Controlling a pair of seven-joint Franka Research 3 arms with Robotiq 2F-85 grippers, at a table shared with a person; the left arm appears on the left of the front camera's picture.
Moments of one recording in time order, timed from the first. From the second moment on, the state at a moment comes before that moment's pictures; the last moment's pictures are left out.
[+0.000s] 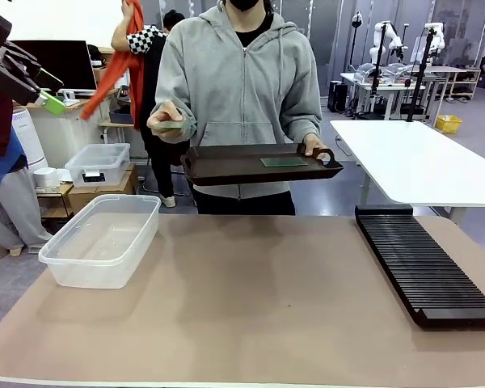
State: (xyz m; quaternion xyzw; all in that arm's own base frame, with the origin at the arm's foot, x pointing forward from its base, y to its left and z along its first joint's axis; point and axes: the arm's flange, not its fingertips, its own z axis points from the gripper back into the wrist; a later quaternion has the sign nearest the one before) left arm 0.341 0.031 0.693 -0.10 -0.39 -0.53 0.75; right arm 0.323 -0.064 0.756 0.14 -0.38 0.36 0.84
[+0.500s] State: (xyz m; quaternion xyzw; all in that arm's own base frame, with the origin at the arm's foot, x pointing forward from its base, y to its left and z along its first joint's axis) left arm 0.341 0.031 0.693 -0.10 -0.39 -0.53 0.75; right arm 0.323 -0.064 0.756 0.14 -0.38 0.36 0.84
